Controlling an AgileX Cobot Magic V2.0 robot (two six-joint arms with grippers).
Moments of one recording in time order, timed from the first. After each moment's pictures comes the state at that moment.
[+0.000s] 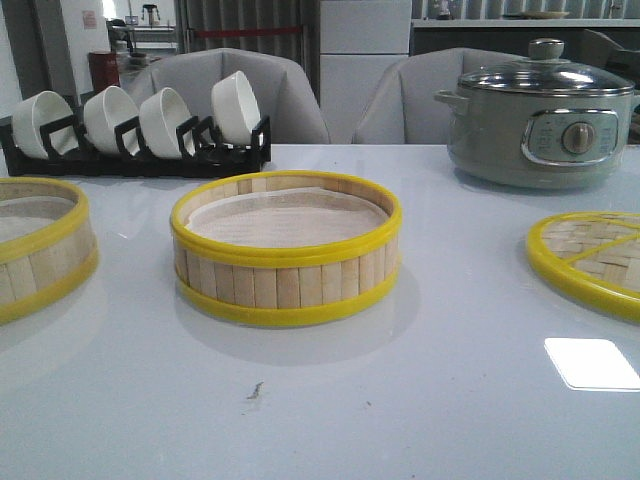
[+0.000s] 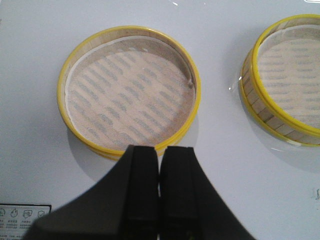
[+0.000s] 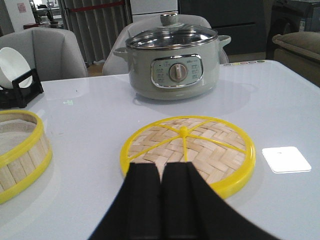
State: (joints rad) left arm -0.03 1.06 -1.20 -0.05 1.06 0.00; right arm -0.06 -0.01 0.03 0.09 0.09 0.08
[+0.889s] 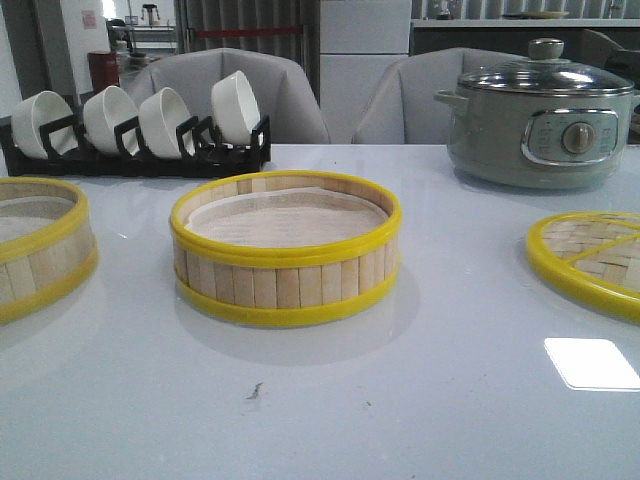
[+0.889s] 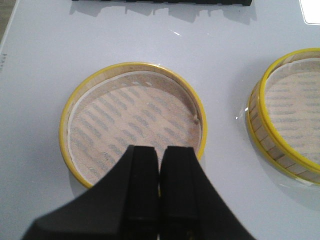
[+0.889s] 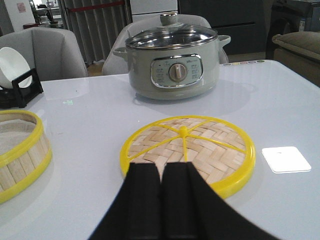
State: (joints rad) left arm -0.03 1.13 -1.20 -0.04 0.90 0.01; right arm -0.06 -0.01 0.03 0.08 0.09 0.07
